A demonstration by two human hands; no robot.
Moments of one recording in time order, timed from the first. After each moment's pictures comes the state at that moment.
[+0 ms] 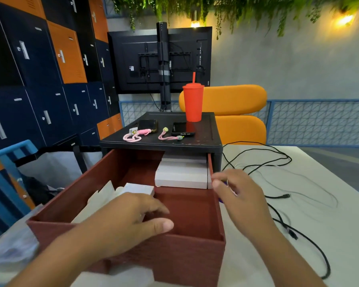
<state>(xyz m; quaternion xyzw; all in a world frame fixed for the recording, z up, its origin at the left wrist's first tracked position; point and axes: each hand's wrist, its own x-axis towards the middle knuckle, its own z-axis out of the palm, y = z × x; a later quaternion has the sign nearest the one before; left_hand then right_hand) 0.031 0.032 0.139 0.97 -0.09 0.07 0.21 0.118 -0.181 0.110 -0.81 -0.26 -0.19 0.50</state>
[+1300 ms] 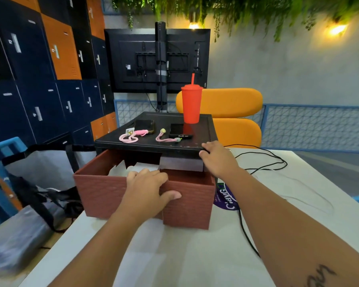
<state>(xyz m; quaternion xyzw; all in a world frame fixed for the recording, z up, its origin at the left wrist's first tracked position) 0.127 0.028 0.100 0.97 -0.01 0.24 0.08 0.240 -0.135 0.141 -0.93 -0.18 -0.10 0.29</state>
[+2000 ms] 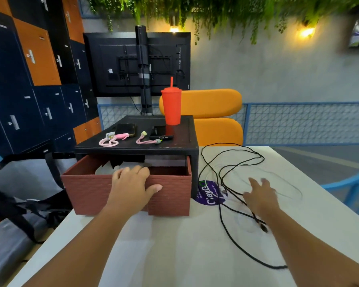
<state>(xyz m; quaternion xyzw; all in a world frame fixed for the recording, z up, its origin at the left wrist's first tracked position) 0.145 0.025 0.094 0.97 0.03 0.24 0.02 0.237 -0.287 0.039 -0.97 0.07 -0.05 0.23</state>
